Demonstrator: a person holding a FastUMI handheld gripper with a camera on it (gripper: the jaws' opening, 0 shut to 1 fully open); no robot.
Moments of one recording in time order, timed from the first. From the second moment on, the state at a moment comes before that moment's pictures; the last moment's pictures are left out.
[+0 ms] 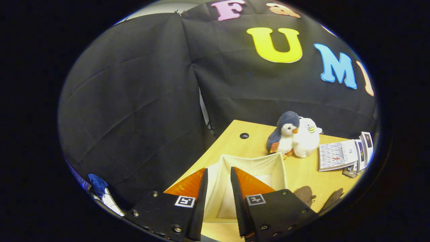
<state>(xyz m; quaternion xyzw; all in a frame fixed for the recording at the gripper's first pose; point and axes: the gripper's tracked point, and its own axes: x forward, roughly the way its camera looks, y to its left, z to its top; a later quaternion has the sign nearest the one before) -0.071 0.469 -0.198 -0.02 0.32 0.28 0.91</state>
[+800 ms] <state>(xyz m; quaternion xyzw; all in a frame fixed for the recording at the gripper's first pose) -0.044 0.265 -0.215 -0.02 0.33 0.18 0.93</state>
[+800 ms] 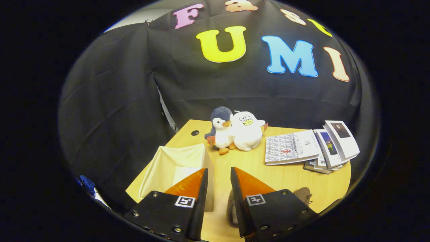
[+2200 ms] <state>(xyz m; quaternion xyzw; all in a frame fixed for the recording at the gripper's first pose) -0.068 0.175 -0.438 -0.08 0.50 0.15 0.85</state>
